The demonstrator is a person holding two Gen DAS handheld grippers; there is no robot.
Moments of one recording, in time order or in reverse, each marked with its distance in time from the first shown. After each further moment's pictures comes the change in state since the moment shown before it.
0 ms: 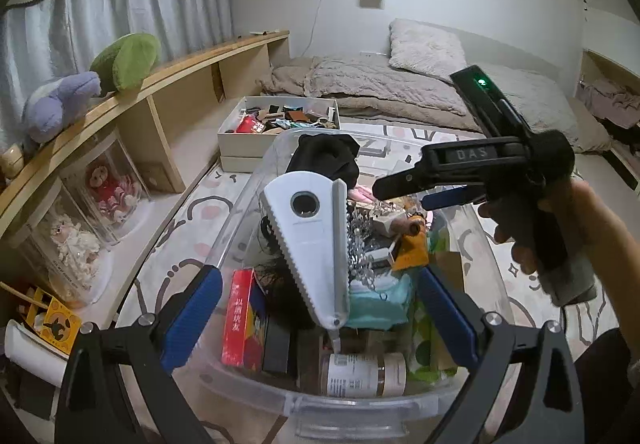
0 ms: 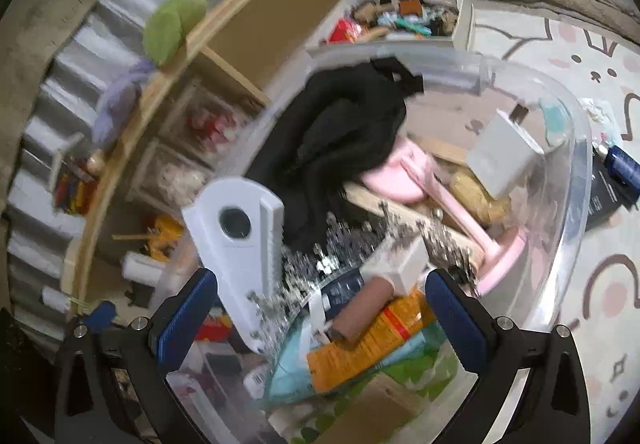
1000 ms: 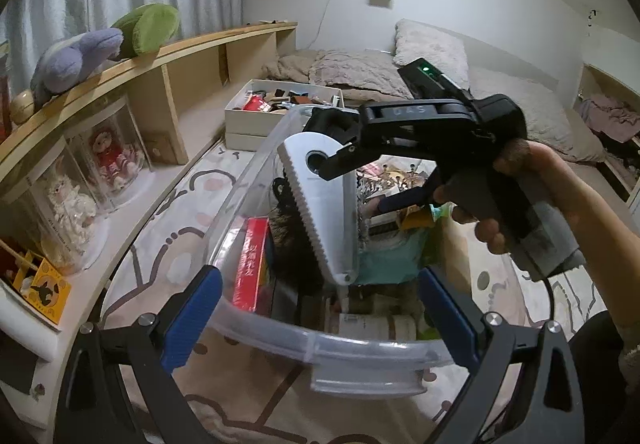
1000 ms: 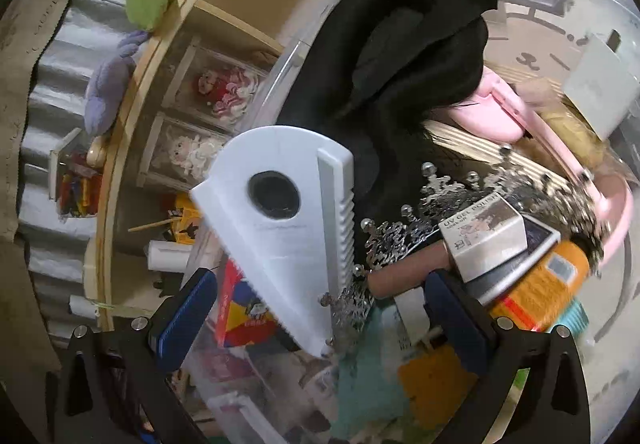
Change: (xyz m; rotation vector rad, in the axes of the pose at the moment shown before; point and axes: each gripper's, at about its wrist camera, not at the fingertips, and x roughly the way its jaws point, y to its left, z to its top) left arm -0.010 0.024 -0.039 -0.066 0.014 -0.033; right arm 0.064 0.028 0.006 0.076 0.136 0.094
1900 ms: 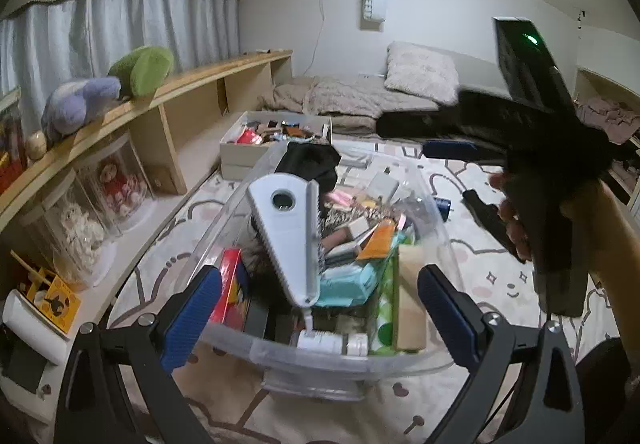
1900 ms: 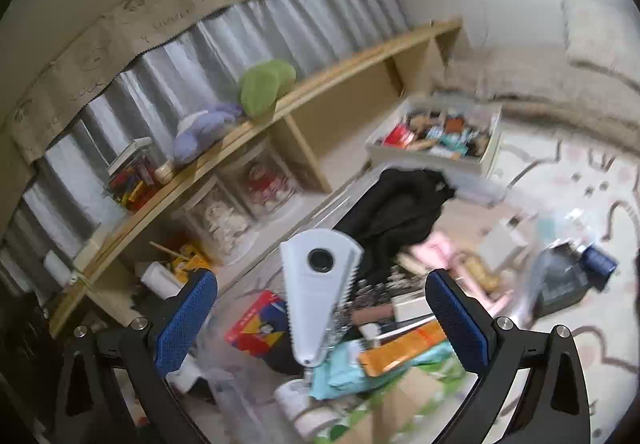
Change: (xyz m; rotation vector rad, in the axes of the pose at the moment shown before) left arm -0.038 -0.053 0.015 0.023 -0.101 0.029; right arm -0.143 0.043 -0.079 -0.381 -0.533 -0.102
